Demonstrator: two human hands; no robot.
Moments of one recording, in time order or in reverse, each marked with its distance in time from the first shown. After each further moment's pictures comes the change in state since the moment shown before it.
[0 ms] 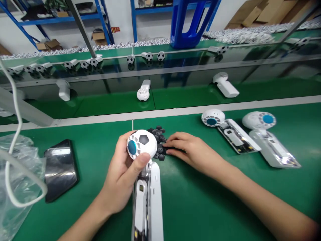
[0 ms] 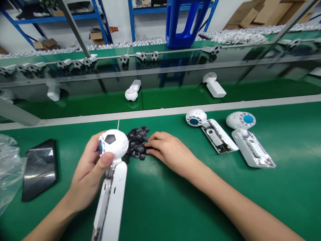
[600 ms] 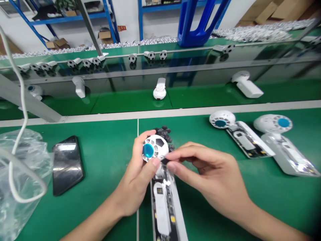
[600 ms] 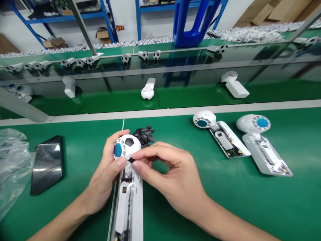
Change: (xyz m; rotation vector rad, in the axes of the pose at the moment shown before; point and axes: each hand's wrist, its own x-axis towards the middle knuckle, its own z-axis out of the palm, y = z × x) left_hand -0.004 -0.011 0.003 -0.126 -0.243 -0.140; right_hand -0.010 -0.080 0.001 0.763 0.379 0.164
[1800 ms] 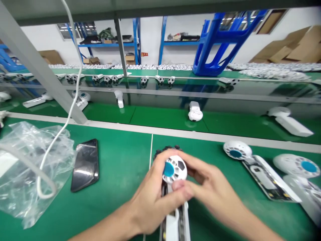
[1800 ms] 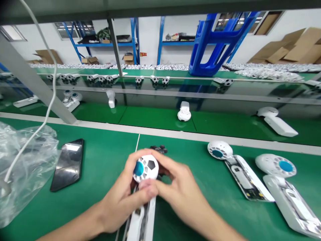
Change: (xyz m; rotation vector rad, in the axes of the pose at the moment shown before) left_hand -0.001 0.002 0.001 0.094 -0.063 0.207; right_hand 0.028 0.006 0.003 -0.018 -0.301 0.185
